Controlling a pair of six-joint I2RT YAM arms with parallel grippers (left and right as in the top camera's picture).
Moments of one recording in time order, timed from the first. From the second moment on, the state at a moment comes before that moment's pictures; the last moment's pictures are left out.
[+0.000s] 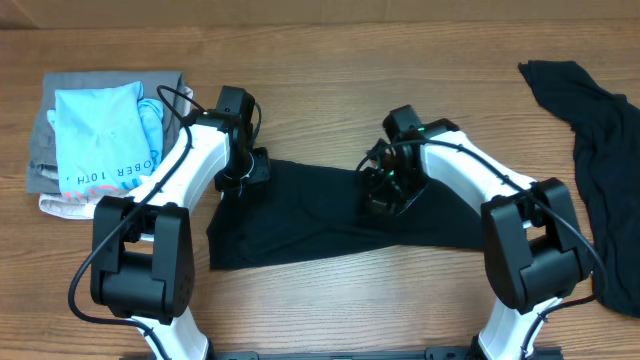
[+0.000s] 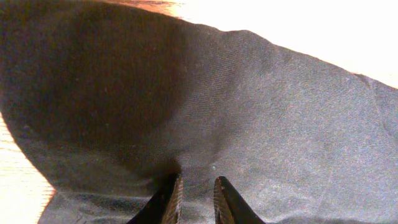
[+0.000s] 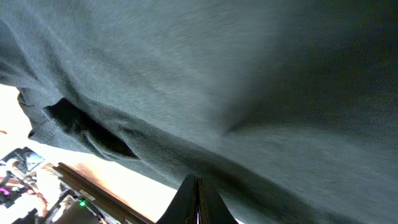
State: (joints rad) left arm -0.19 1.90 1.32 -0.91 0.12 -0.37; right arm 0.36 1.95 1.27 -0.92 -0.58 0.37
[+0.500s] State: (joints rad) left arm -0.19 1.90 1.32 -0.91 0.12 -0.37; right arm 0.51 1.95 1.27 -0.93 -0.41 0.48
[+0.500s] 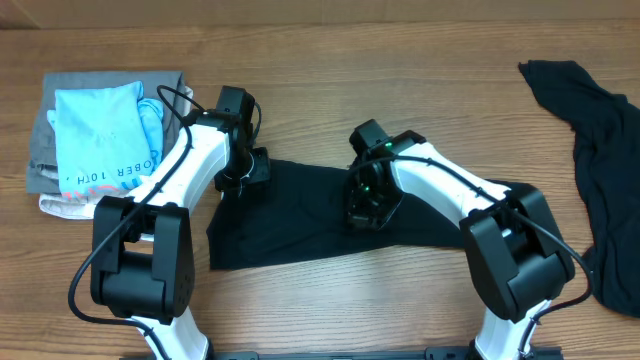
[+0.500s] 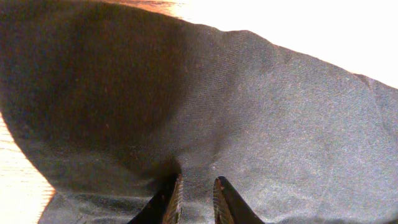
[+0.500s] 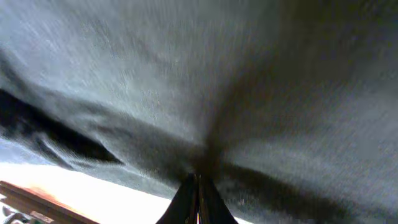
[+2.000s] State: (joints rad) left arm -0.18 1.79 1.23 -1.05 0.11 -0.41; right arm 0.10 1.72 1.45 -1.30 -0.11 0.47
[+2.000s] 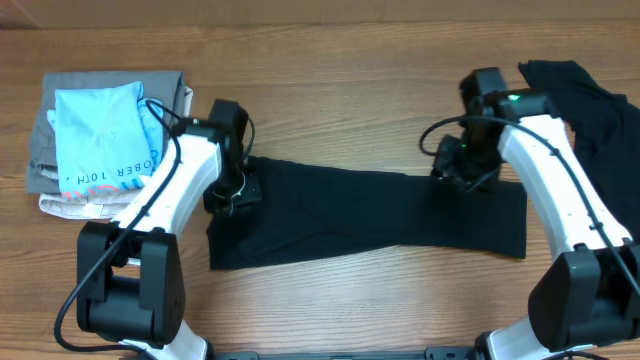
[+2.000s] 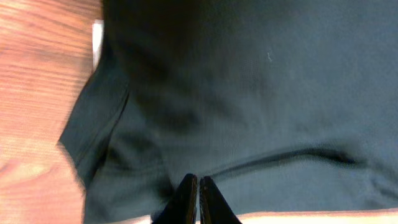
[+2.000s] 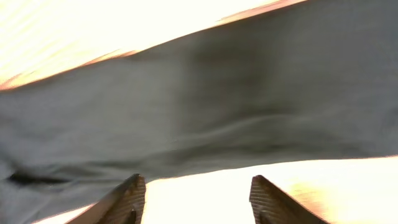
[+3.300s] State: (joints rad) left arm -0.03 1.91 1.16 -0.50 -0.08 -0.42; right arm -0.29 1.72 1.30 -1.14 0.00 0.46
